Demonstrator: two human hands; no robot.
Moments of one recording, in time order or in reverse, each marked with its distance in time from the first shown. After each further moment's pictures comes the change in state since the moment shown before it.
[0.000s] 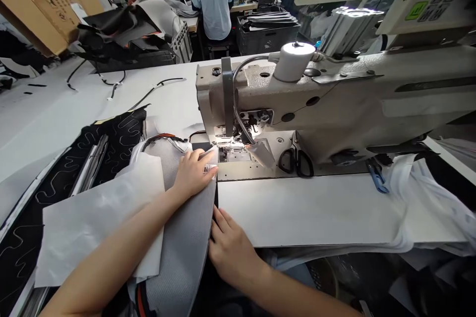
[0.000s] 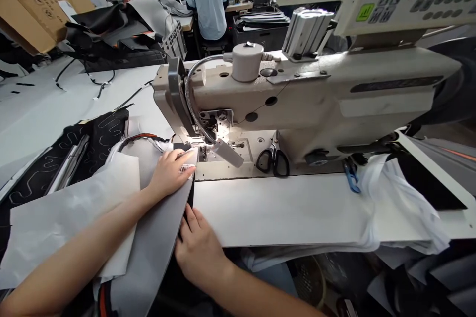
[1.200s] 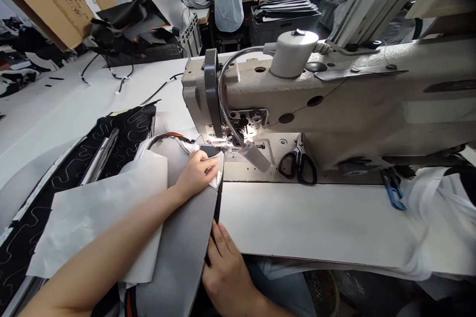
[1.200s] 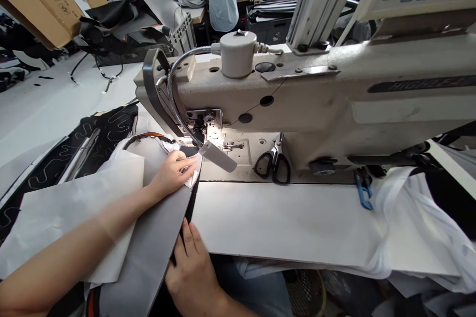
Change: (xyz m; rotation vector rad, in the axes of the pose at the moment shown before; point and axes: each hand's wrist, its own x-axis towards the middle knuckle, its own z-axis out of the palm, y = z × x) left_hand 0.003 0.014 0.016 -0.313 0.121 0.013; right_hand -0.037 -0.019 0.009 0.090 0.186 0.099
